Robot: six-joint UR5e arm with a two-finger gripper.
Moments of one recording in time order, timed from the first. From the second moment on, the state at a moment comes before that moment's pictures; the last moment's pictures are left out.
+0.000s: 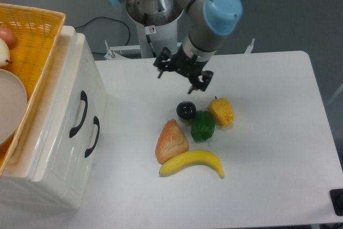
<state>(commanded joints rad) 2.55 -1.69 -1.67 -1.53 1.18 0.82</state>
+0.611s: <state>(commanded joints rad) 2.48 -1.72 -1.65 -1.54 1.06 0.67</state>
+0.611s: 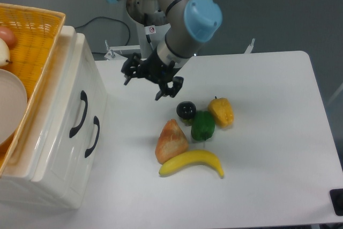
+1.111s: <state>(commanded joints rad) 2.42 -1.78 -1.58 -1.48 1.02 0.49</state>
